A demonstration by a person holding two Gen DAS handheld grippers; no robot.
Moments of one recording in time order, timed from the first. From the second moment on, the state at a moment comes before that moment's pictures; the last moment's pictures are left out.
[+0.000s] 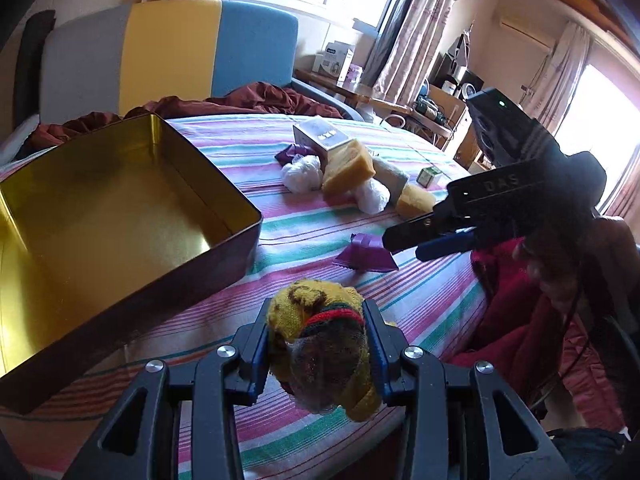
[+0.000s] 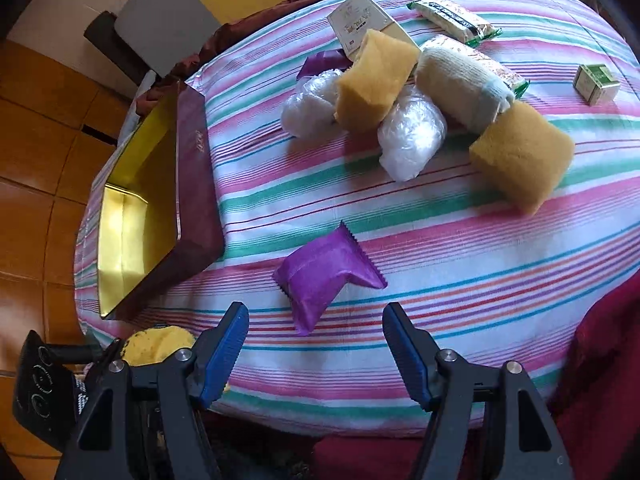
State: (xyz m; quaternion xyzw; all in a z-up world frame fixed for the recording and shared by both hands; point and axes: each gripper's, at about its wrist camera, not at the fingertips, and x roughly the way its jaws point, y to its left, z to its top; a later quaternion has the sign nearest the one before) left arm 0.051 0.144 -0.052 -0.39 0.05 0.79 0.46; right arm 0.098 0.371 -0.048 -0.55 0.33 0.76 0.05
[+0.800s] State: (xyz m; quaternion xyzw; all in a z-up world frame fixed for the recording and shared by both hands) left arm -0.043 0.019 -0.021 -0.38 0.01 0.90 0.22; right arm 0.022 0.323 -0.077 -0.59 0.08 0.80 0.04
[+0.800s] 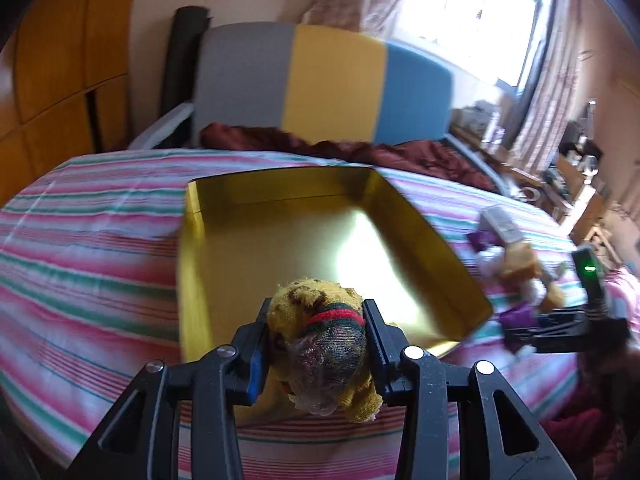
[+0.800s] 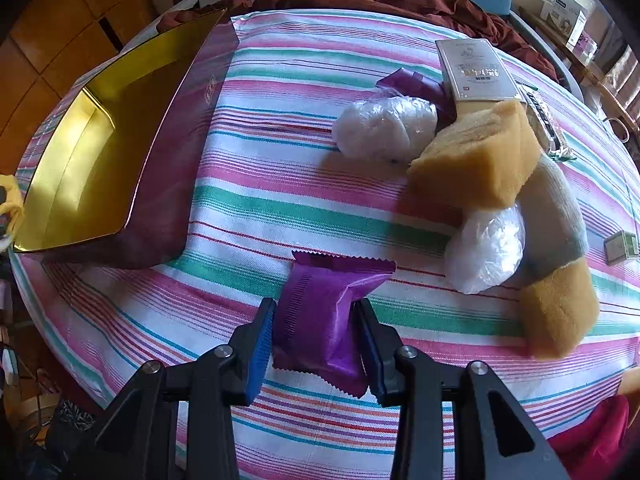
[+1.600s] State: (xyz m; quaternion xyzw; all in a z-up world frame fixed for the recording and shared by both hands) left arm -0.044 -0.003 -0.048 -0.39 0.03 0.91 0.13; right arm 0.005 0.326 -0.077 -0.57 0.07 0.82 0.03
